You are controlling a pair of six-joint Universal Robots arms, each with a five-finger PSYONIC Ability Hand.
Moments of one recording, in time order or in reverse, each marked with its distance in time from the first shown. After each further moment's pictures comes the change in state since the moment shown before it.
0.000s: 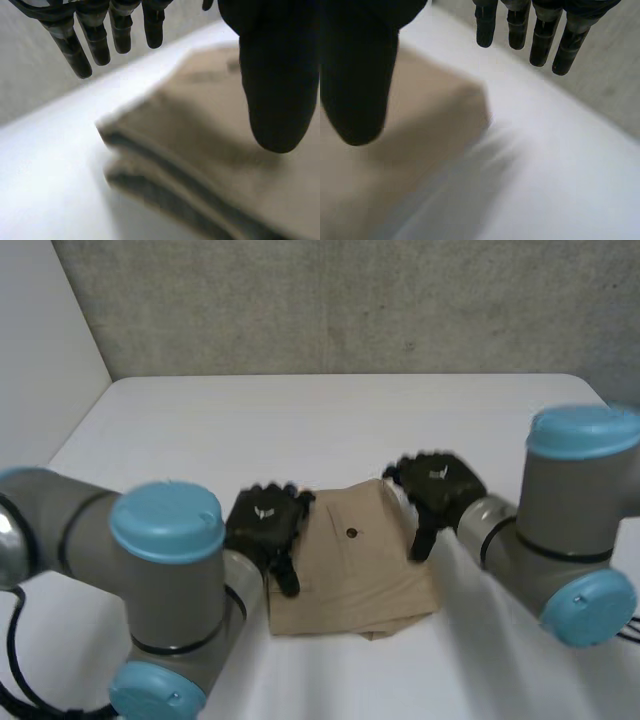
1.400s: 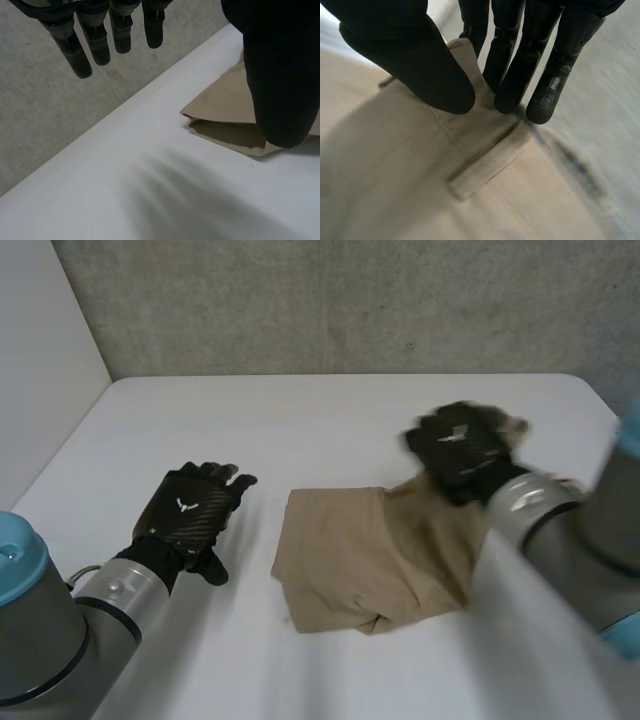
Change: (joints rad) left arm 0.292 0.346 -0.460 0.237 0.286 0.232; right arm -0.033 -0.208 0.168 -0.156 -0.133 -0.265; left_hand 0.000 0.000 0.000 0.000 0.000; right_hand 0.788 0.969 0.966 0.957 0.943
